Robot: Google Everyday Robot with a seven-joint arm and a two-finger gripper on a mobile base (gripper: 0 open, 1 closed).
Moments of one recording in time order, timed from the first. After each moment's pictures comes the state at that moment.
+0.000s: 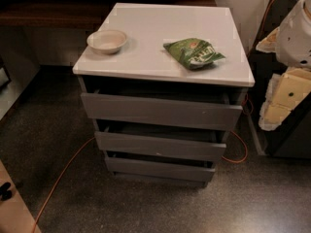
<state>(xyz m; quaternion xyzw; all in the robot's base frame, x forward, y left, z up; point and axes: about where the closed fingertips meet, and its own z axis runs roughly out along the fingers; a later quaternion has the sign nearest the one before) 0.438 -0.217 0.976 -0.60 0.78 -0.03 0.16</state>
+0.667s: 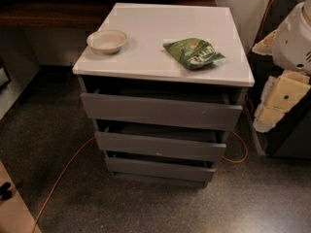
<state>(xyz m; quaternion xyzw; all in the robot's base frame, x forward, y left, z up) 0.439 -0.209 0.970 -0.60 0.78 -0.02 0.18</state>
